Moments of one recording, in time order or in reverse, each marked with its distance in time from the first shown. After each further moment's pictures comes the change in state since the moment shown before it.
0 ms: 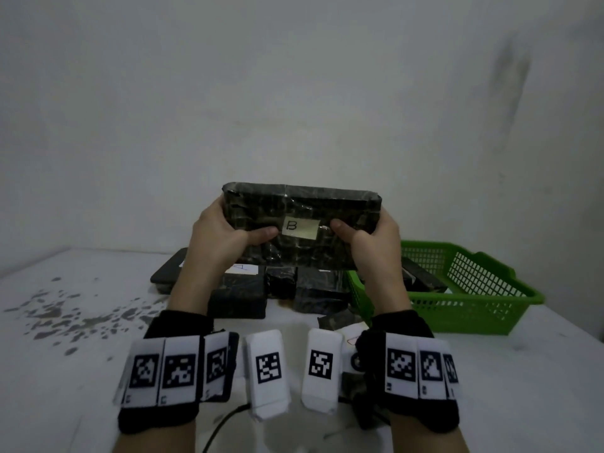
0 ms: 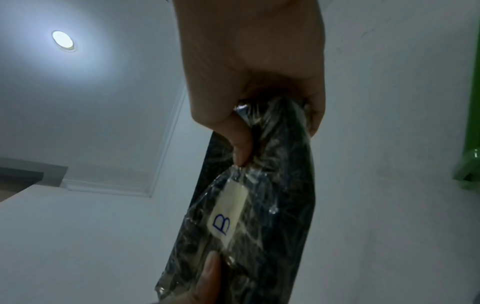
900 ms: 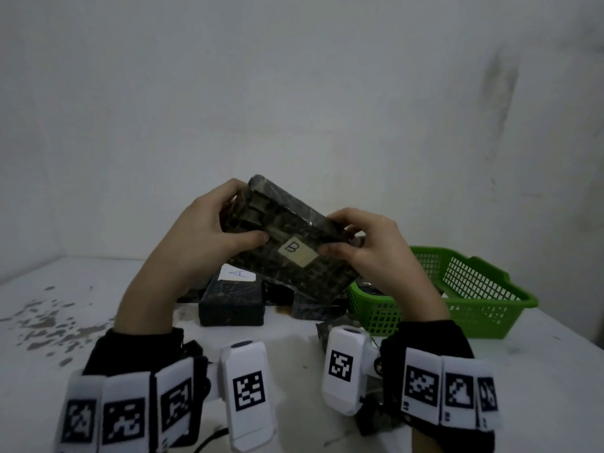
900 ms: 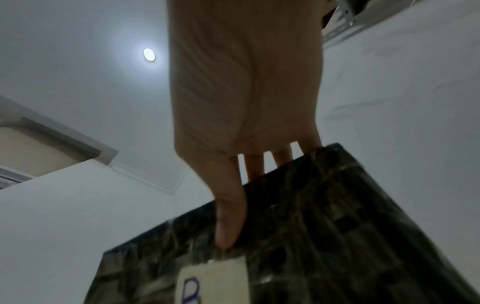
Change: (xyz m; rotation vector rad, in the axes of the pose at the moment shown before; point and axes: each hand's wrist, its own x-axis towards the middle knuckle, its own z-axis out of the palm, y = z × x) left_hand -0.022 0.036 -0.033 0.063 -0.282 0.226; right_hand -0.013 -0.036 -0.021 -0.515 -0.402 -0.273
